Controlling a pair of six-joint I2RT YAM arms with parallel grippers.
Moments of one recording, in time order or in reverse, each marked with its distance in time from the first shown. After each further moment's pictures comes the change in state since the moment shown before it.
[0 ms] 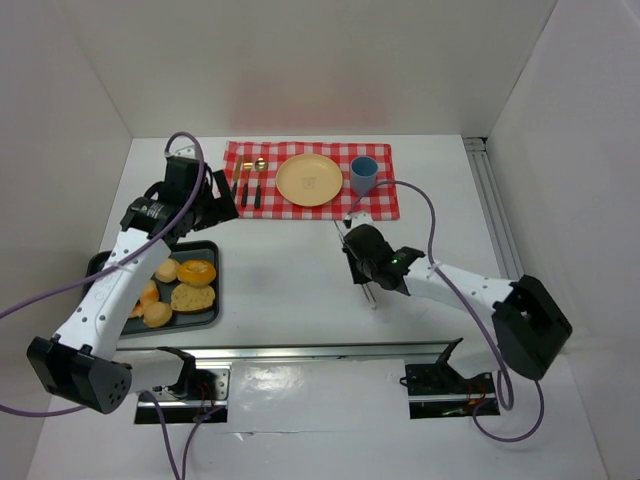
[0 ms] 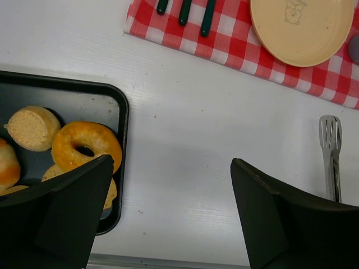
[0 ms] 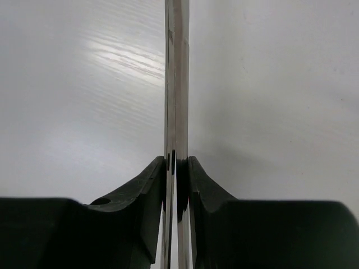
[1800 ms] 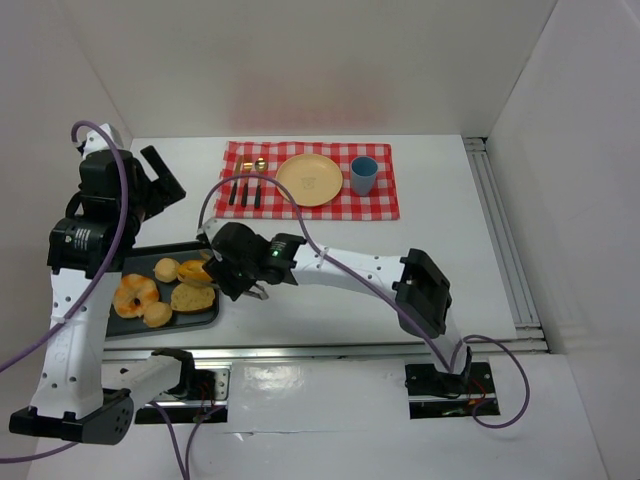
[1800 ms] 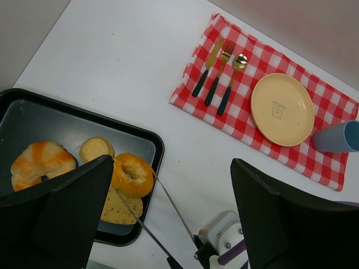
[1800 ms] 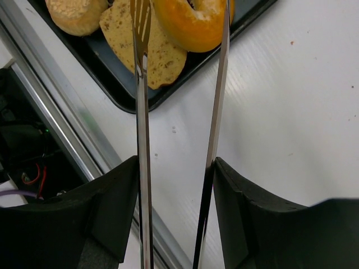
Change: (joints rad) left arm 0.184 -0.168 0.255 -0.140 -0.090 0.030; right arm 0.438 0.625 1.000 -0.252 -0.213 -0.098
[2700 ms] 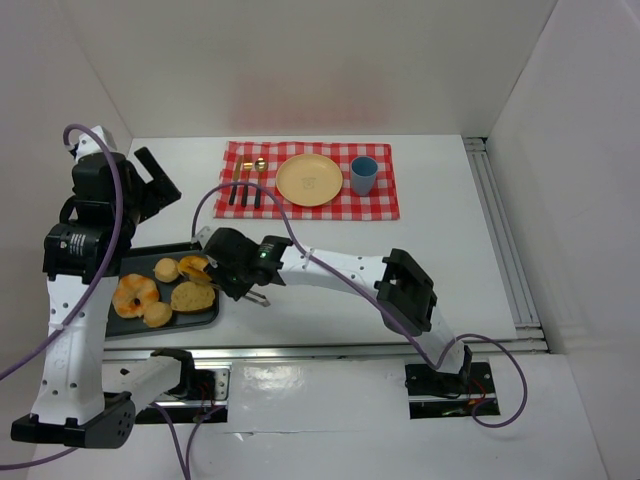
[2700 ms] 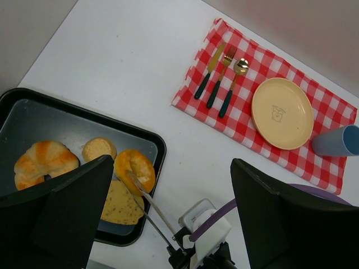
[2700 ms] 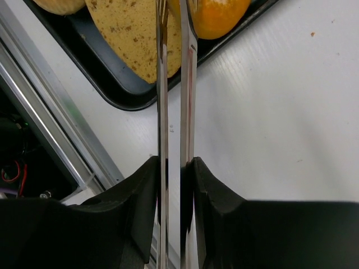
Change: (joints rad) left arm 0.032 -0.021 -0.004 -0.002 0.014 0.003; right arm 0.007 0.111 0.091 -0.064 -0.018 -0.035
